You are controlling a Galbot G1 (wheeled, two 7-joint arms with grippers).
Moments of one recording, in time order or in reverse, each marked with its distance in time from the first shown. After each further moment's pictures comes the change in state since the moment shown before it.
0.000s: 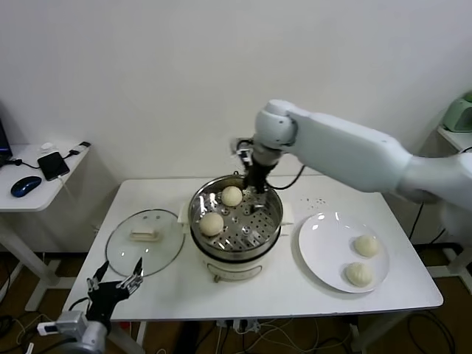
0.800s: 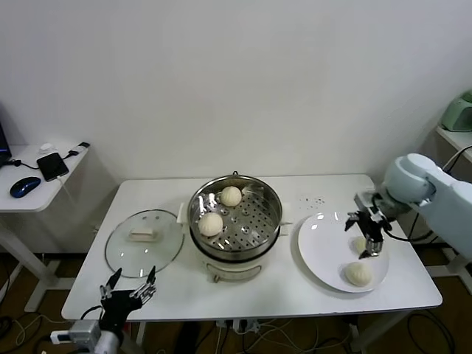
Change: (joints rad) left arm 0.065 -0.024 0.082 -0.040 0.045 0.000 -0.006; right arm -0.634 -0.461 0.515 0.147 -0.426 0.361 -0.107
